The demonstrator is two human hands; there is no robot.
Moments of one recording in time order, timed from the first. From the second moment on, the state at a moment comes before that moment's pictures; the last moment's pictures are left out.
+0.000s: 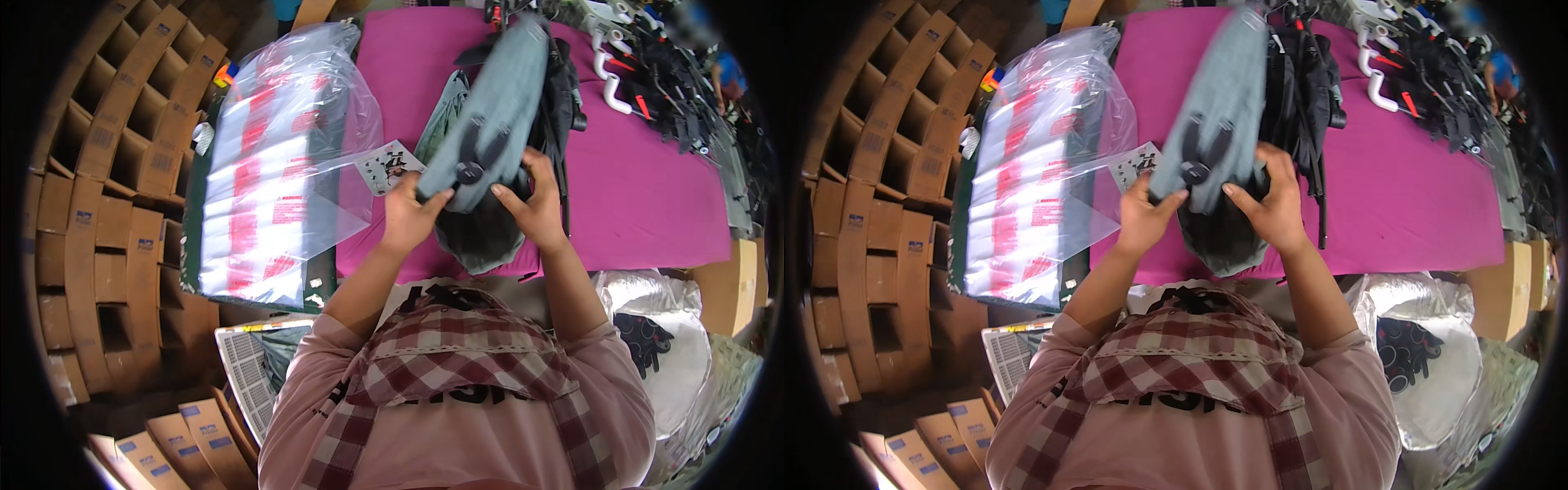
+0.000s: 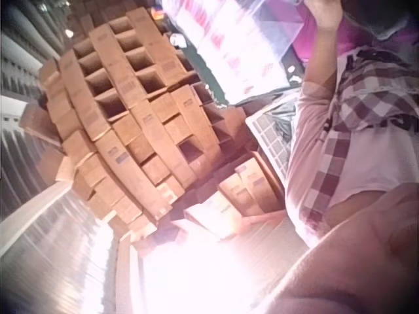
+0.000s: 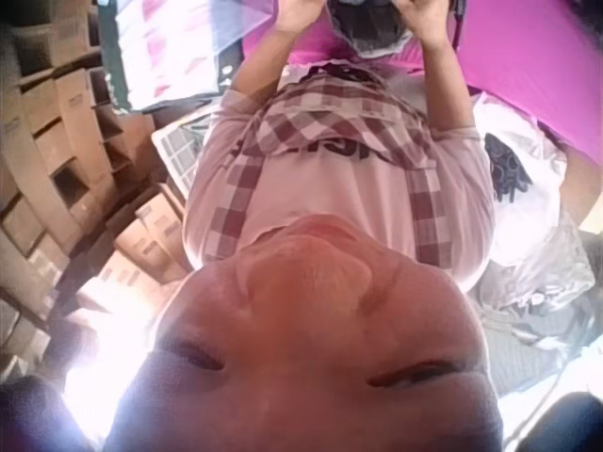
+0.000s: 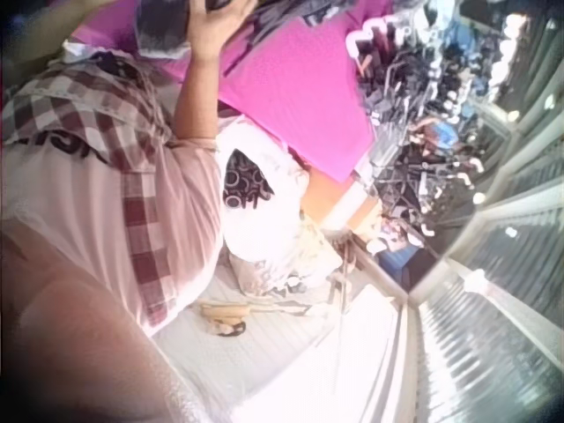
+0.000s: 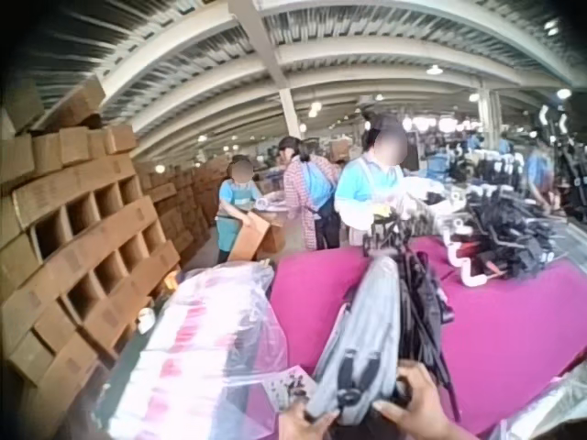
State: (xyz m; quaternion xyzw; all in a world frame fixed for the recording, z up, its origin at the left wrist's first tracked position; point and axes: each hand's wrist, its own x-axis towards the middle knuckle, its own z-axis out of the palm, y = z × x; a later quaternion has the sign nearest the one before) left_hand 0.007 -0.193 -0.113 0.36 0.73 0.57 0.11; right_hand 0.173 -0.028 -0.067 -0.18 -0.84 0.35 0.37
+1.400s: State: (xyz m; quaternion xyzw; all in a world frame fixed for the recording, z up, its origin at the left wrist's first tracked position) left_hand -0.004 -0.454 -0.306 -0.14 0.41 0.85 0.29; right_hand 0.145 -0.127 -0.221 -0.08 -0.62 0.67 -0.40
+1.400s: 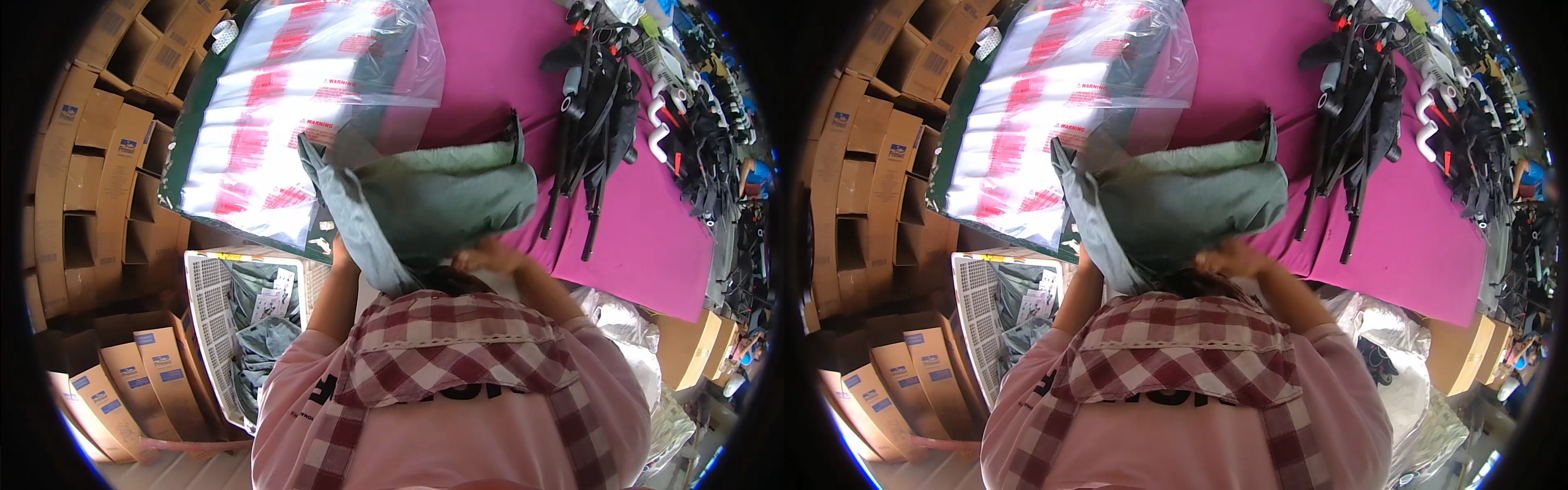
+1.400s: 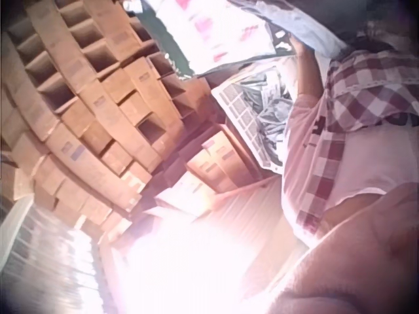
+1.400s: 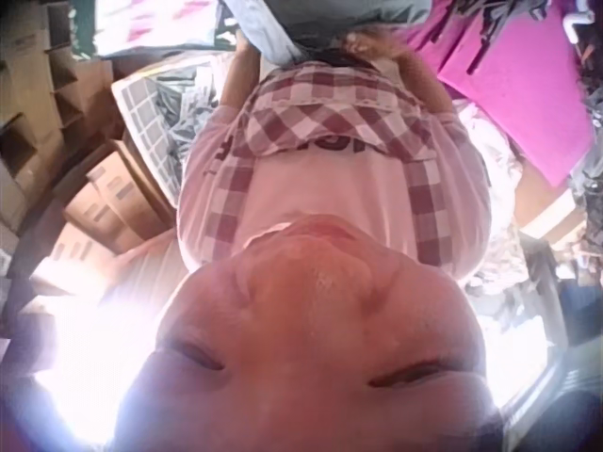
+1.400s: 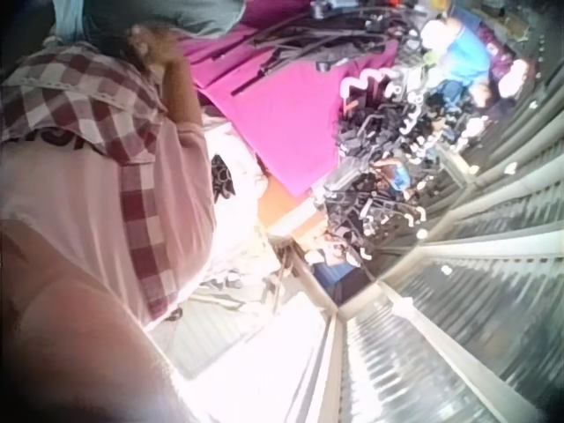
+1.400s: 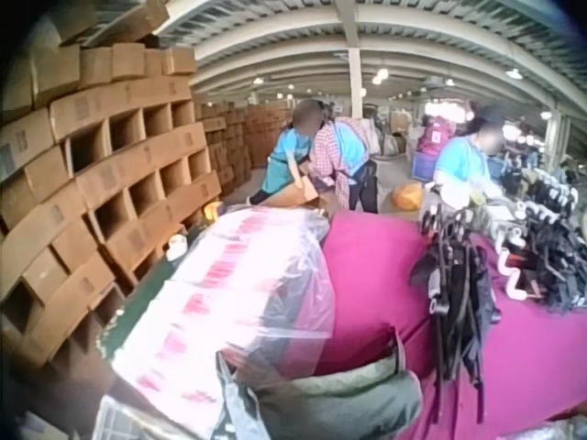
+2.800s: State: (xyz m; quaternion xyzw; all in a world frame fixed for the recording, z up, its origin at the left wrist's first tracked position) left_hand -0.034 -0.388 -0.219 0.30 0.90 0.30 0.05; right_hand 0.079 -0.101 -0.135 0.04 -0.91 0.33 0.25
